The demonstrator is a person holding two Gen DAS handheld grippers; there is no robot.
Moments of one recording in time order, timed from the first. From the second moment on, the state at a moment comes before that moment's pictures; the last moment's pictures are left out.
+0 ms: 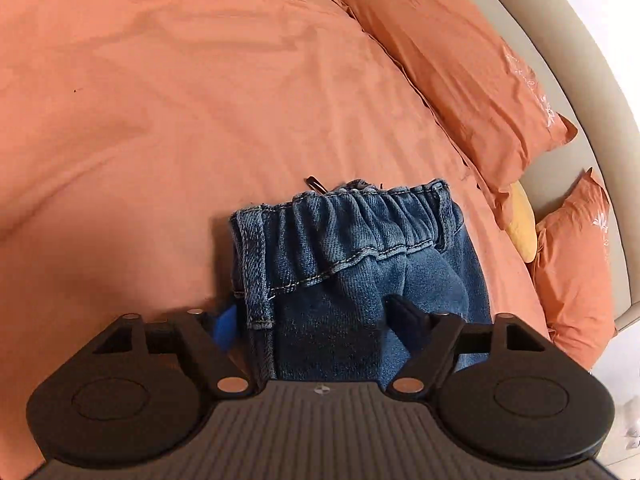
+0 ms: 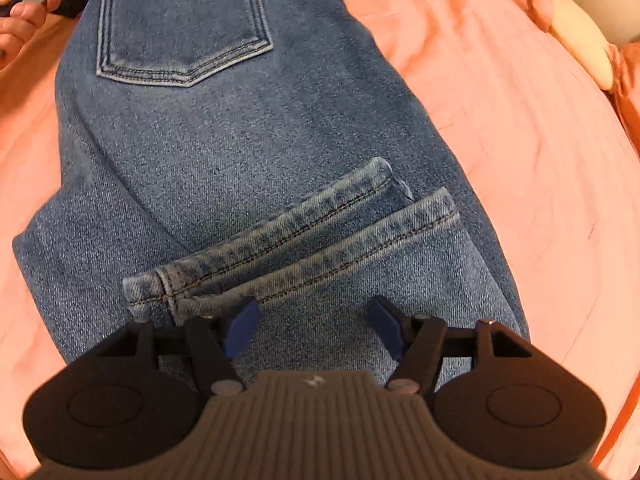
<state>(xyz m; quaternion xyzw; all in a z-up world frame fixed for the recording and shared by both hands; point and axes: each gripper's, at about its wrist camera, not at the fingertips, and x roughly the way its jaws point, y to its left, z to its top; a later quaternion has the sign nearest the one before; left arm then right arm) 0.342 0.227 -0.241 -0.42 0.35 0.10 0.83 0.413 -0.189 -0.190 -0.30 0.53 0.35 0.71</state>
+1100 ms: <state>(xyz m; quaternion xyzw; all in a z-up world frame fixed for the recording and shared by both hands) 0.282 -0.159 -0.010 0.07 0.23 -0.10 0.97 0.319 -0.444 -0.139 -0.05 0.49 0.20 0.85</state>
